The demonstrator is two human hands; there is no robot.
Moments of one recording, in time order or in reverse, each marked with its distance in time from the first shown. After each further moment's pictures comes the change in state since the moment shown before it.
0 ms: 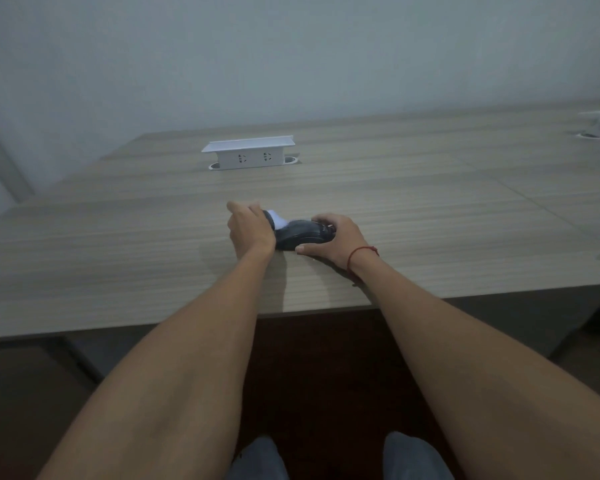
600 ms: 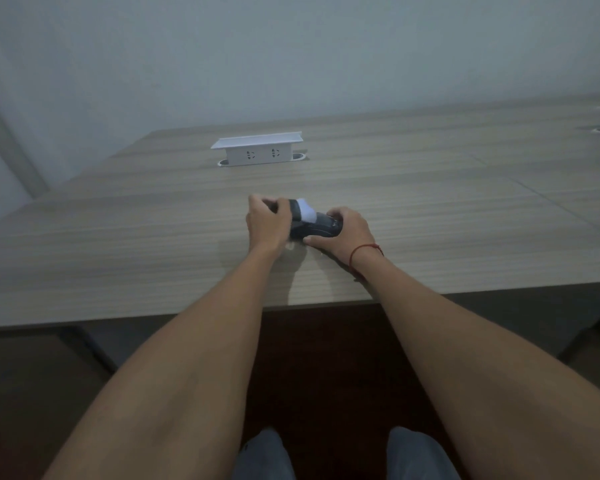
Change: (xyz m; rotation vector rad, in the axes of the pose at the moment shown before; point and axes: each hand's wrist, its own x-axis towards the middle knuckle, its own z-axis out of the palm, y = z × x) left_hand -0.015 0.005 -0.009 -0.116 -0.169 0.106; right_hand 0.001 0.002 0.008 -0.118 0.126 0.051
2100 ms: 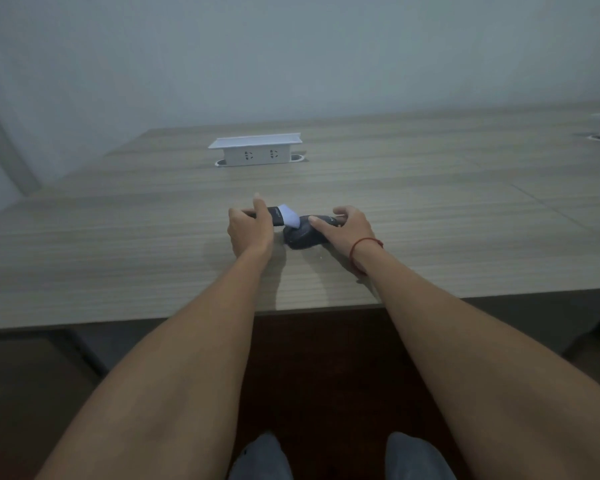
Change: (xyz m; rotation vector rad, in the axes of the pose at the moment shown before) left_hand 0.014 -0.016 -0.005 -0.053 0.170 -0.214; right_hand 0.006 -0.012 -0.004 0.130 0.000 0.176
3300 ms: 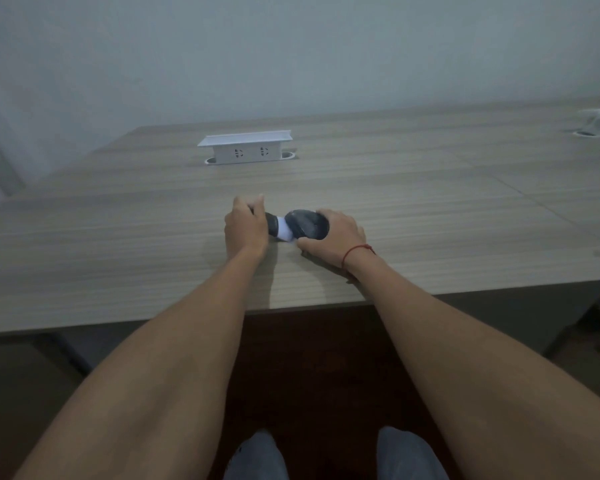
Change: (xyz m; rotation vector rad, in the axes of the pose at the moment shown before) left_hand 0.003 -0.007 0.005 0.217 -0.077 0.313; right_hand -0.010 0.005 -0.004 -0.413 -0.052 -0.218
